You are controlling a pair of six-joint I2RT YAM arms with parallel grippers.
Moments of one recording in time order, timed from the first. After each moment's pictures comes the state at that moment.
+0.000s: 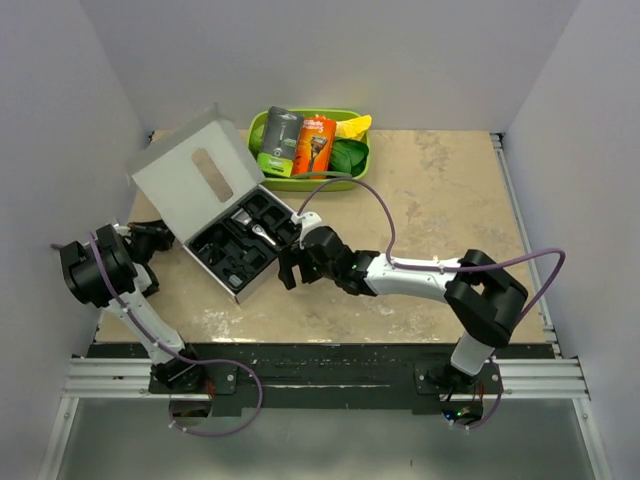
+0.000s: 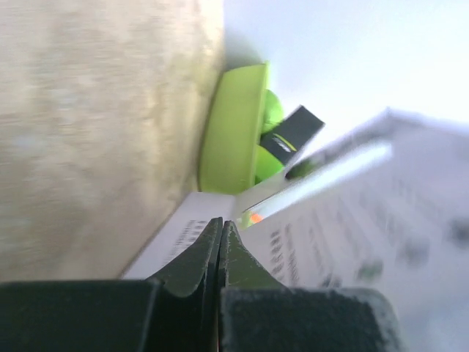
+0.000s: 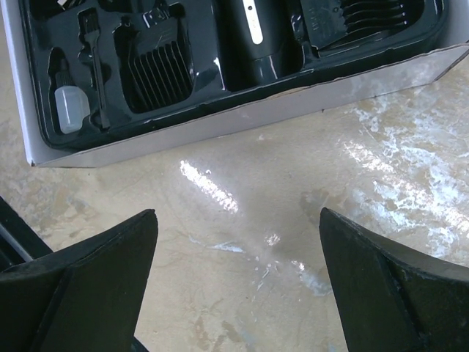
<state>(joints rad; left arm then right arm) 0.61 1.98 0.54 1.24 0.79 -1.43 0.99 1.70 1.00 0.07 0.11 0.45</state>
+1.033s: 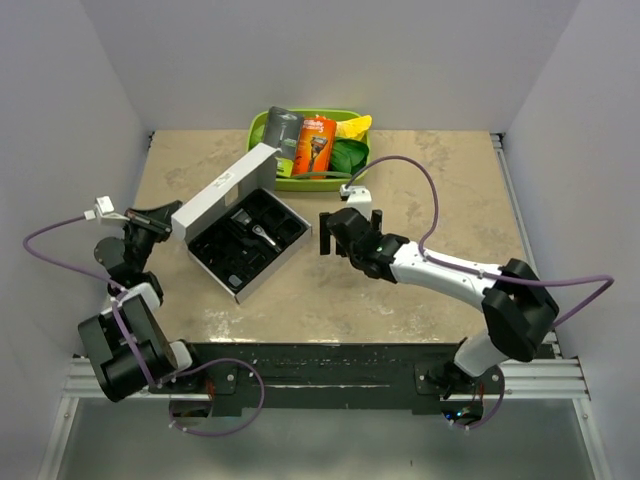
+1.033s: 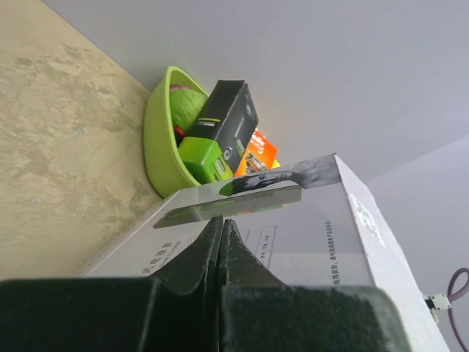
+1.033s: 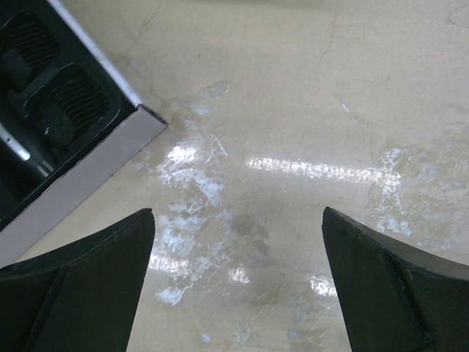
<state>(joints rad) 0.54 1.30 0.36 1.08 0.74 -1.08 0.88 1.52 1.00 -0.22 0.56 0.56</state>
